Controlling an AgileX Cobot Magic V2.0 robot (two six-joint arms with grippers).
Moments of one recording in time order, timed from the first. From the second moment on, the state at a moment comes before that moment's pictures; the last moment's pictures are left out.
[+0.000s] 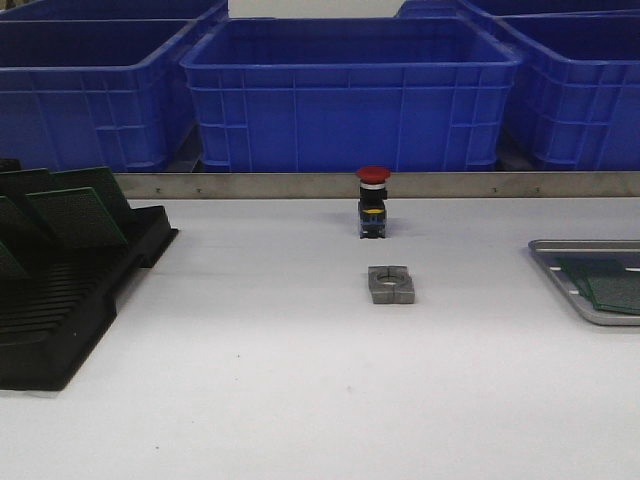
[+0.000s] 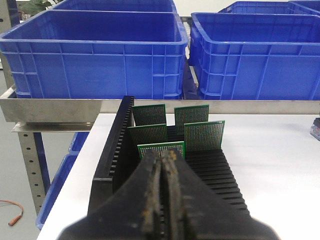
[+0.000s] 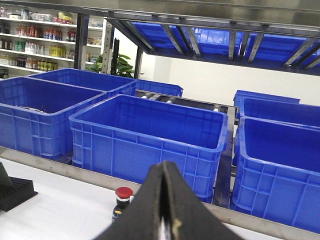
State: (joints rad) left arm -0.05 0.00 0.00 0.00 0.12 -0.06; right arm -0.11 0.02 -0.20 1.47 0.32 -1.51
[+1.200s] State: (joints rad) left arm -0.05 0.00 0.00 0.00 0.12 -0.06; right arm -0.10 0.02 -0.23 0.88 0.20 -0.95
